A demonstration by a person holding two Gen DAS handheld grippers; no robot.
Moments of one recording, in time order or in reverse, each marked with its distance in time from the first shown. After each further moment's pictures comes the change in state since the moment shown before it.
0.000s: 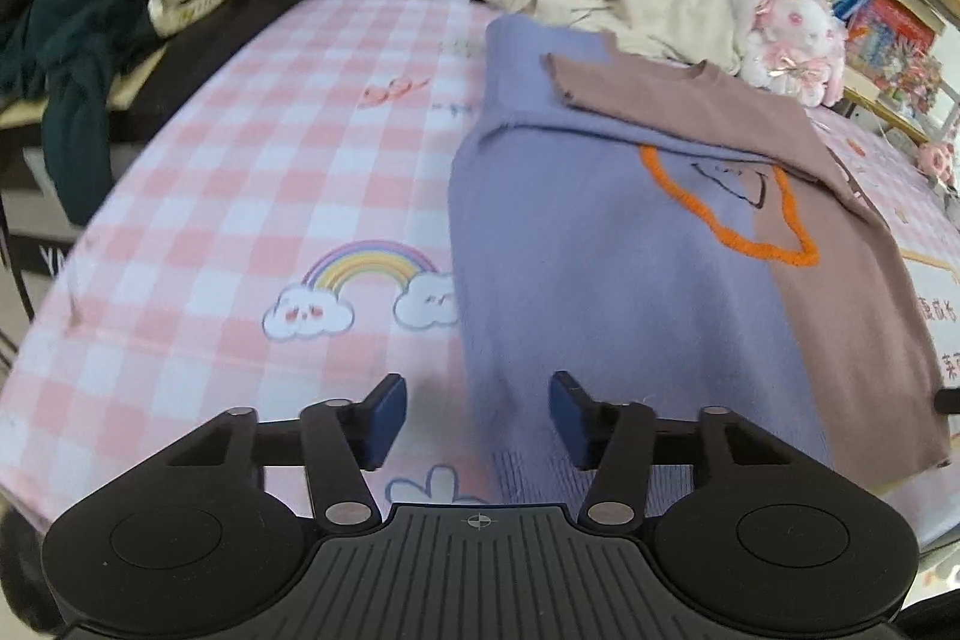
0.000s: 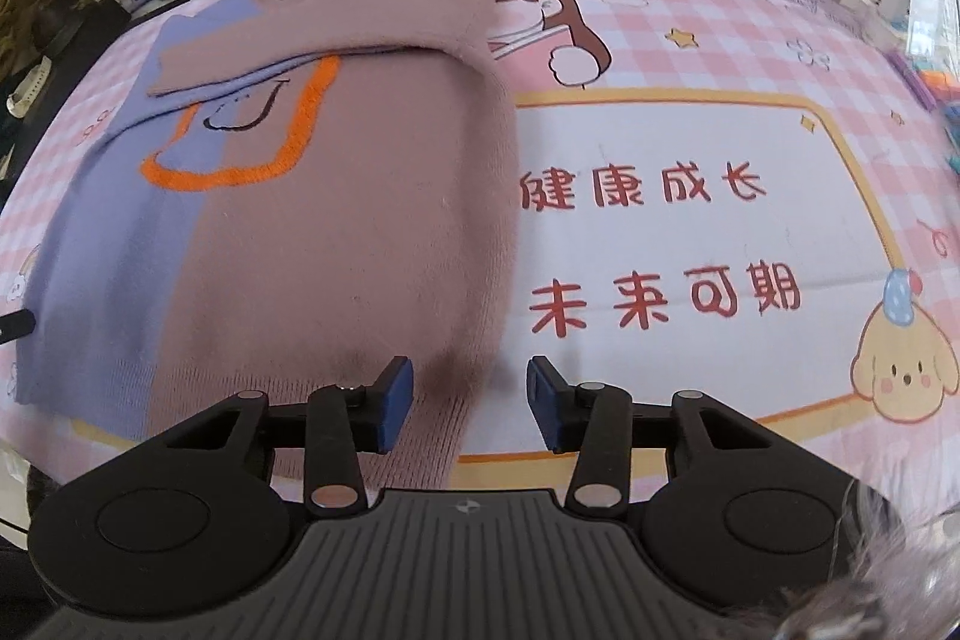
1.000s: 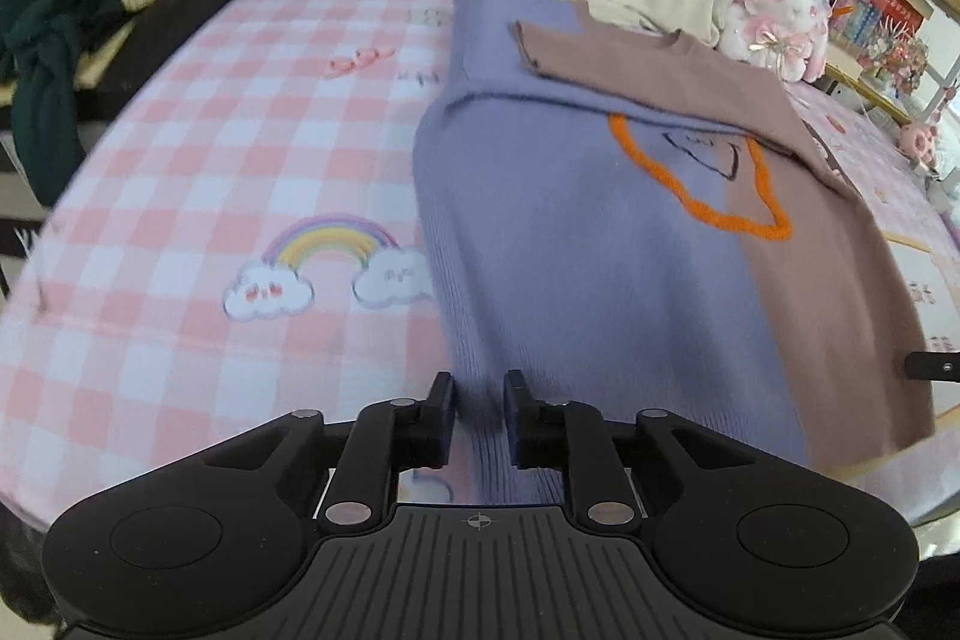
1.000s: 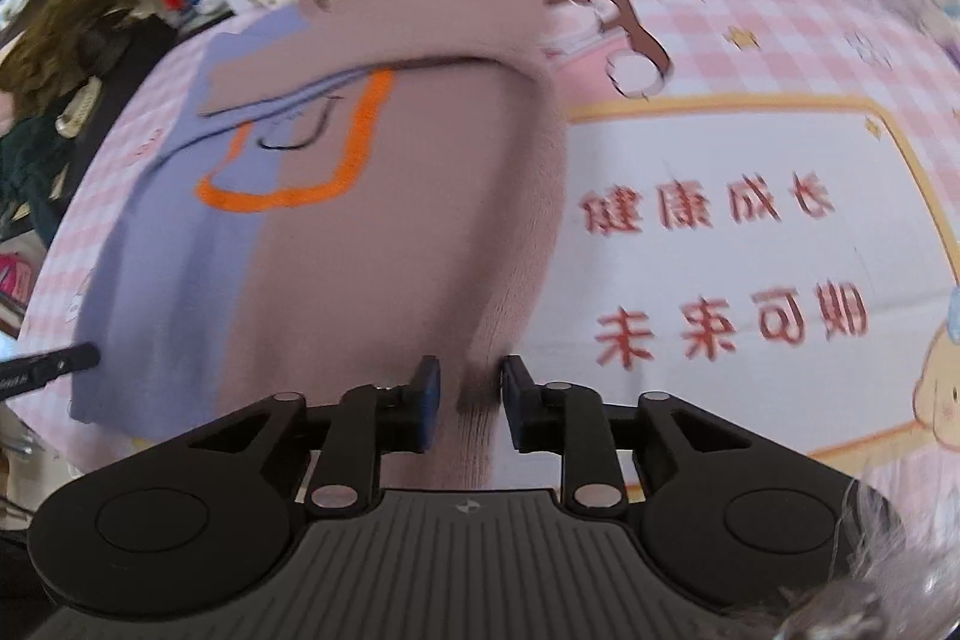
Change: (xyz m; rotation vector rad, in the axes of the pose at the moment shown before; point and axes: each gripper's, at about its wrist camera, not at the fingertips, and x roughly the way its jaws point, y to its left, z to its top) left arm 0.002 -0.012 -0.001 0.010 0.081 -0.059; right arm 0.006 -0.003 0.013 0.040 0.020 0.136
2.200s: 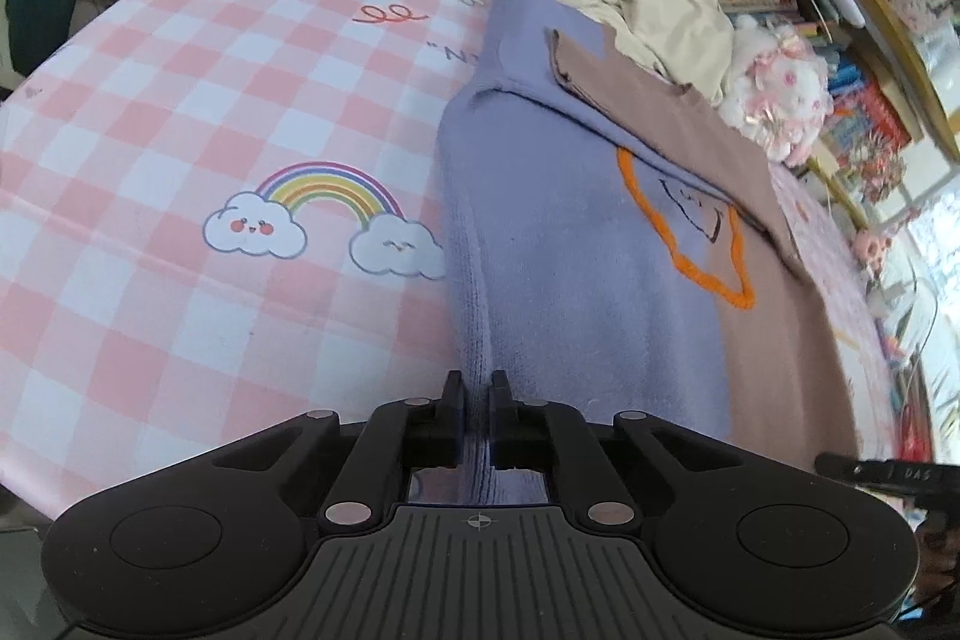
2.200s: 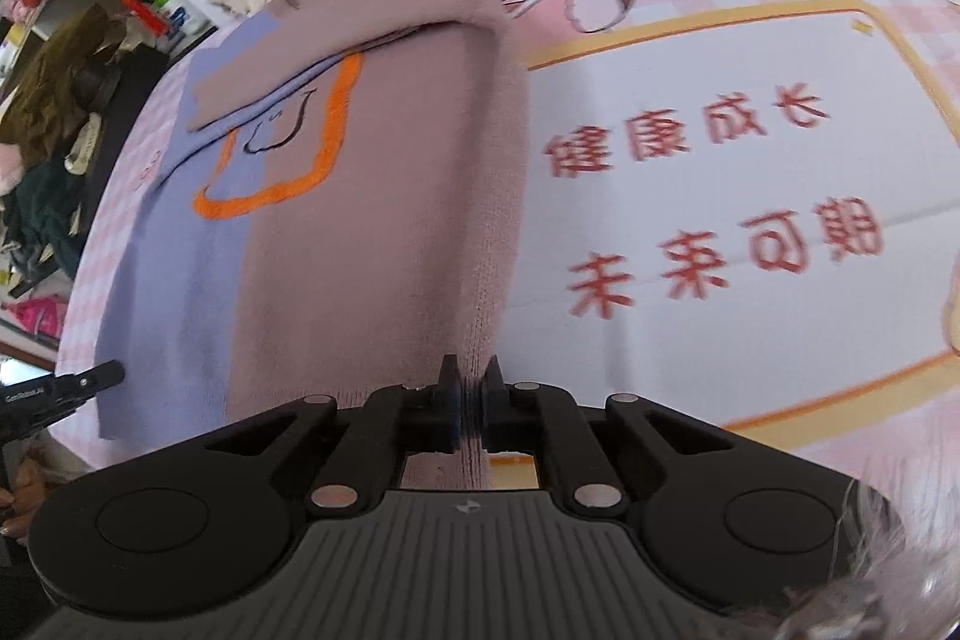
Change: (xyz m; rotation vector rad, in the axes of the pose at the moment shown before) left arm 0.009 0.026 -0.005 -0.223 0.013 -0.171; right arm 0.001 -0.035 -0.012 0.125 0.040 0.086
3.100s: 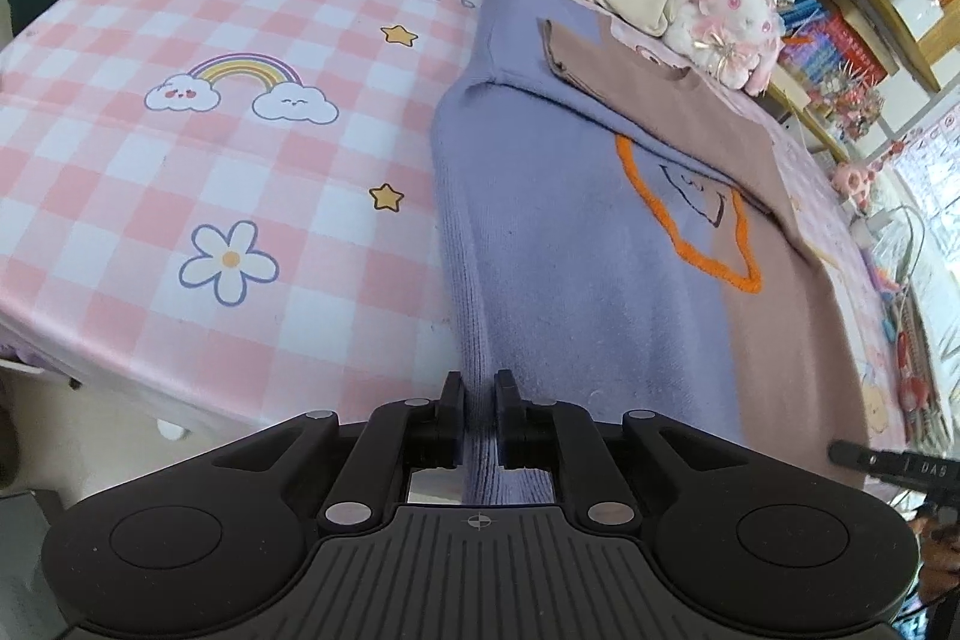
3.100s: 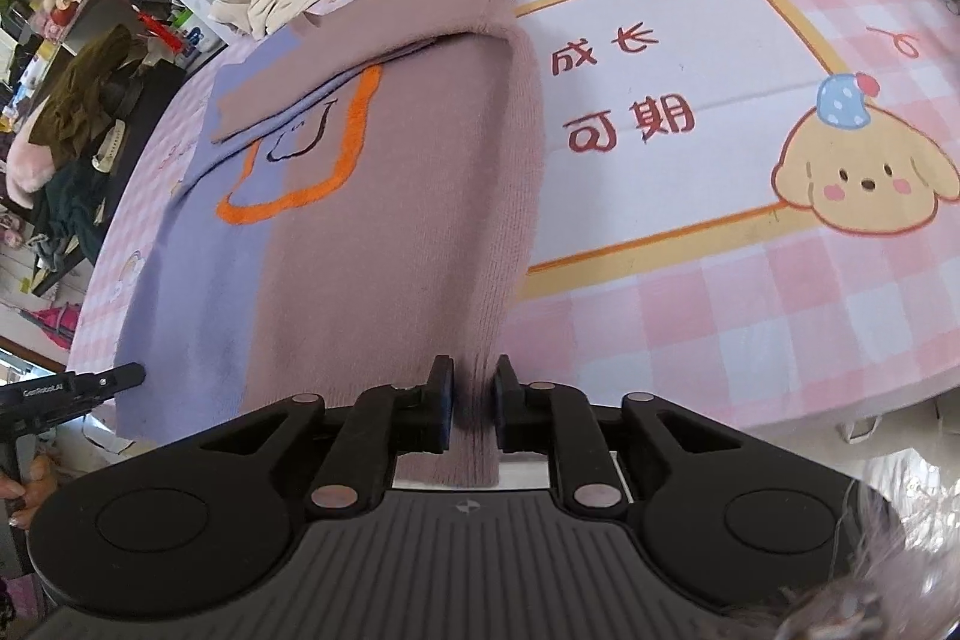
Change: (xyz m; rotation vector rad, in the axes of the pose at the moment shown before) left arm -0.017 -0.054 -0.068 0.011 0.011 0.010; right arm -0.056 -0.066 -0.058 0.005 -0.049 0.056
